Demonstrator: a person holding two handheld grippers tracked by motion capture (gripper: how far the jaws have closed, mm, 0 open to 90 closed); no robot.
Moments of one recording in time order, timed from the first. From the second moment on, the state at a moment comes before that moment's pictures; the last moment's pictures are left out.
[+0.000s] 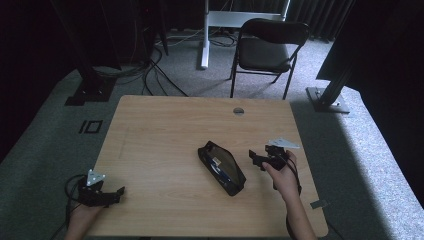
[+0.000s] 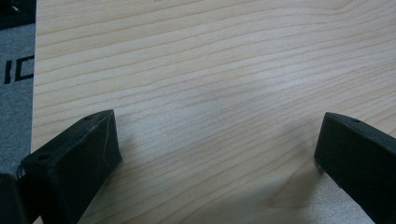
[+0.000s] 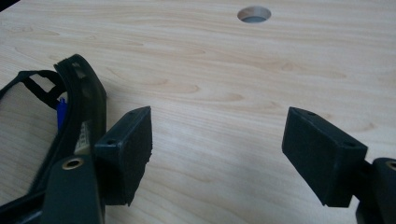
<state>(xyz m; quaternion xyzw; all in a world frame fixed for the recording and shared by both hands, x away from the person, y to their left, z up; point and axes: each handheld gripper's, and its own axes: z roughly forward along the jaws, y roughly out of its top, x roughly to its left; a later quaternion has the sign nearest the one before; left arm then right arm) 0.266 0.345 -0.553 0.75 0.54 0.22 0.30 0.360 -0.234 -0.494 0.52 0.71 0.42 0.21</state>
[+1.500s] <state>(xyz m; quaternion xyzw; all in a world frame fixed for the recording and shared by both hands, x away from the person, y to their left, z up) 0.266 0.345 -0.553 0.75 0.54 0.22 0.30 0.318 -0.300 -0.553 0.60 0.69 0.34 0.21</state>
